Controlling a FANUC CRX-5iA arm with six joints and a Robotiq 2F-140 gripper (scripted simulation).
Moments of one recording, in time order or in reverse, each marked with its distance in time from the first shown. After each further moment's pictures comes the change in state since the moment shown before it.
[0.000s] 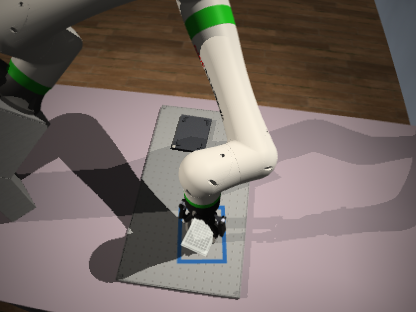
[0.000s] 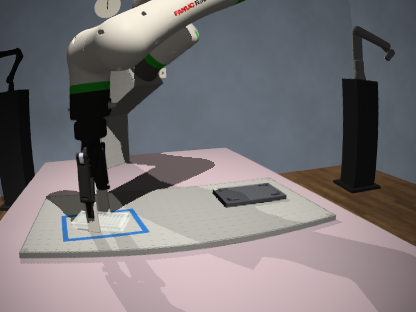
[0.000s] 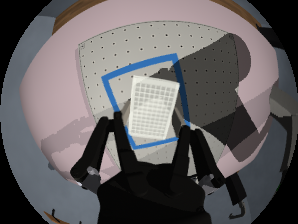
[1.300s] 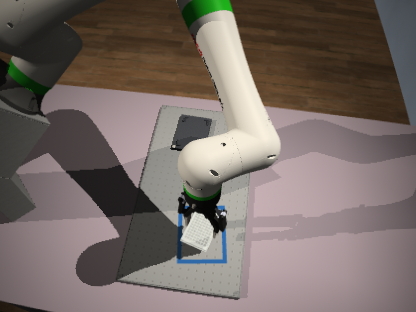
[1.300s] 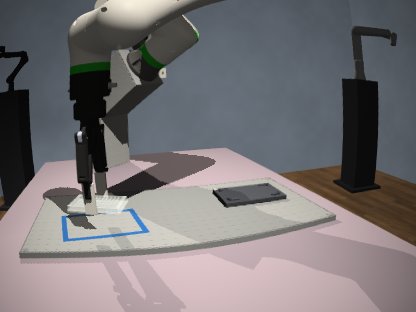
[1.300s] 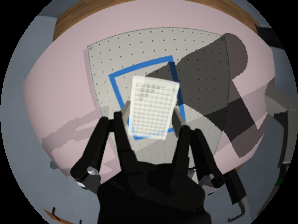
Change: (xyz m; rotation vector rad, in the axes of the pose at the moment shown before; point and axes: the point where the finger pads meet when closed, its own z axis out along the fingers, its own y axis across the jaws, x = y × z) arm 0.000 0.000 -0.041 0.000 0.000 0.000
